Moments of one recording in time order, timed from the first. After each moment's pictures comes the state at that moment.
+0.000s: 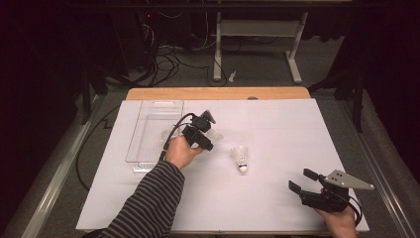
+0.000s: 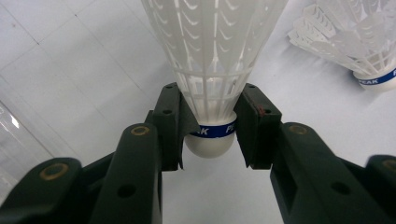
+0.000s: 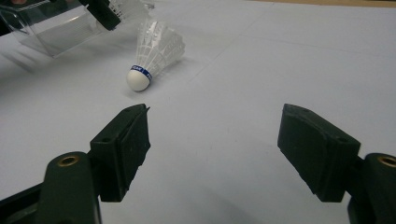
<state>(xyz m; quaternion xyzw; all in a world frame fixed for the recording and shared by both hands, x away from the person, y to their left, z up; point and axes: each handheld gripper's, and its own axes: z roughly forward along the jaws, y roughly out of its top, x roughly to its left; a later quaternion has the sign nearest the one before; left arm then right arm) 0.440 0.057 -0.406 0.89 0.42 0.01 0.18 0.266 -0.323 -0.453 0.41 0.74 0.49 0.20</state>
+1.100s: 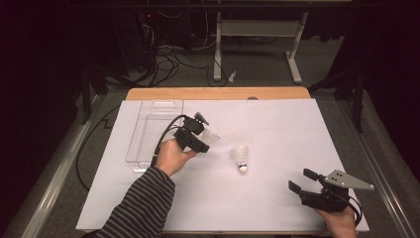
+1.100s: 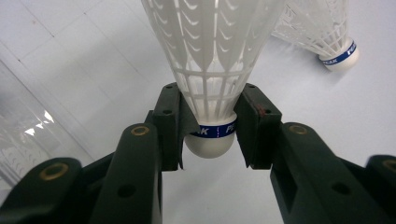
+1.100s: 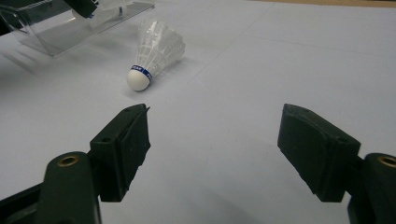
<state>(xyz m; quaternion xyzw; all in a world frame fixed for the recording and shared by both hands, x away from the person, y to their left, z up) 0.414 0.077 -0.388 0.89 0.40 0.02 0.22 0.266 -0.323 -0.453 0.41 0.74 0.49 0.20</state>
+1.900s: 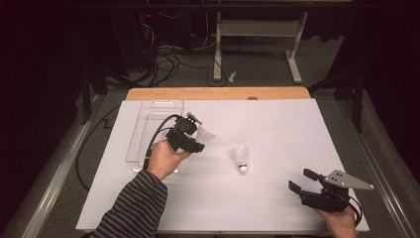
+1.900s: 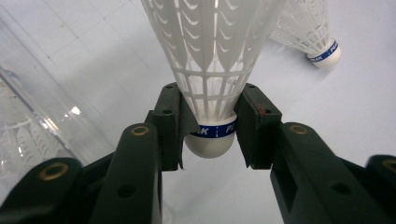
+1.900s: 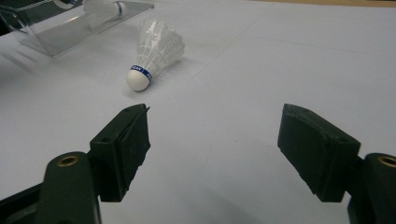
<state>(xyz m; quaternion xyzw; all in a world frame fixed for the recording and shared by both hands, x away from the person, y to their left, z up) 0.399 0.096 -0.372 0.88 0.40 0.03 0.24 0.266 -0.323 -0.453 0.41 0.74 0.49 0.20</state>
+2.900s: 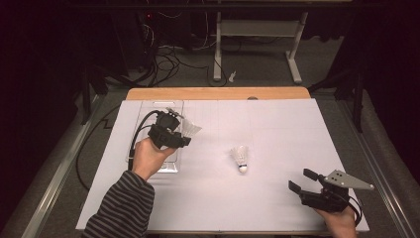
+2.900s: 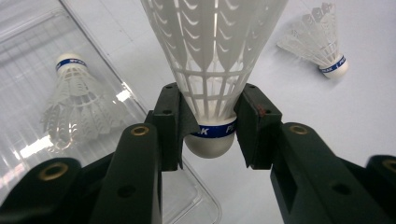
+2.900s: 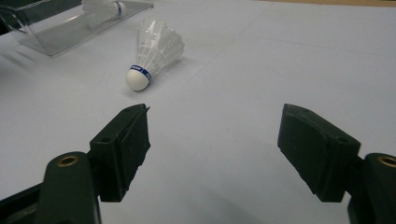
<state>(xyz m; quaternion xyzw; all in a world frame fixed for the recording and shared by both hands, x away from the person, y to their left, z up) 0.391 0.136 -0.352 0.86 0.43 0.06 0.28 0.266 -0.323 -0.453 0.42 0.74 0.49 0.20</state>
